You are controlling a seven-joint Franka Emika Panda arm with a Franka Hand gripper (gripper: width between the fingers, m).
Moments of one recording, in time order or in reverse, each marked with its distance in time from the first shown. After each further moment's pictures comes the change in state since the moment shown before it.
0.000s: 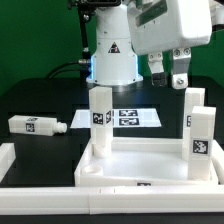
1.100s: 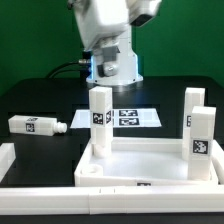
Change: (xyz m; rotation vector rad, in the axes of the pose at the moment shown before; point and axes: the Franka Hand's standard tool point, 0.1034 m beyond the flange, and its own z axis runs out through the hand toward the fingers) arm 0.098 0.078 -0.021 0.052 -0.043 -0.020
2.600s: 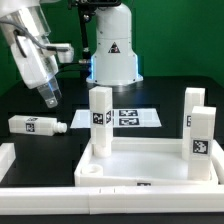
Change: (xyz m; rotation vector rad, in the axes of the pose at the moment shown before) arm 0.055 0.152 0.026 -0.110 -0.189 0.147
